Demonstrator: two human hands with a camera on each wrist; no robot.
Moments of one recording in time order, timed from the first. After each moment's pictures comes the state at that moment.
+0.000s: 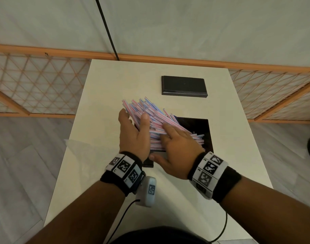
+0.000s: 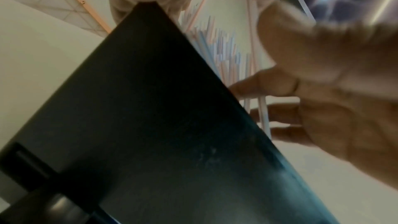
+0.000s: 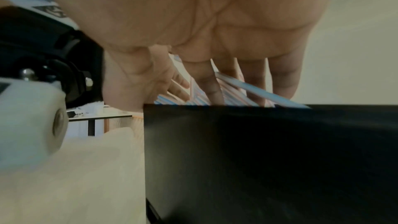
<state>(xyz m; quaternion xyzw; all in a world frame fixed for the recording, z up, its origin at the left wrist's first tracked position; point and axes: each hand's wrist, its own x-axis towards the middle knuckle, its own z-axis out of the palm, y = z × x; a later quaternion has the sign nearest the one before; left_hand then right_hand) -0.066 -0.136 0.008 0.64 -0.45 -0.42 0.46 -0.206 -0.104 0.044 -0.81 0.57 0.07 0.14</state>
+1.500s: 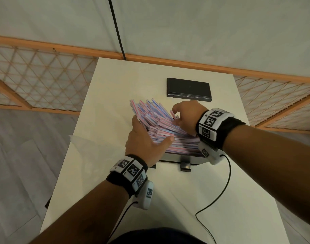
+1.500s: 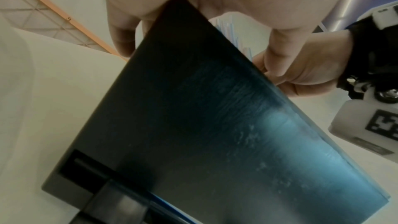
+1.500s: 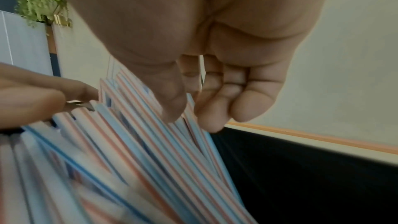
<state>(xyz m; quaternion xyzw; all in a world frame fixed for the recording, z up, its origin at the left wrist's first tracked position) -0.061 -0.128 -0.004 0.67 -0.54 -0.41 0.31 -0.222 -0.207 0.070 -0.76 0.62 0.10 0.16</state>
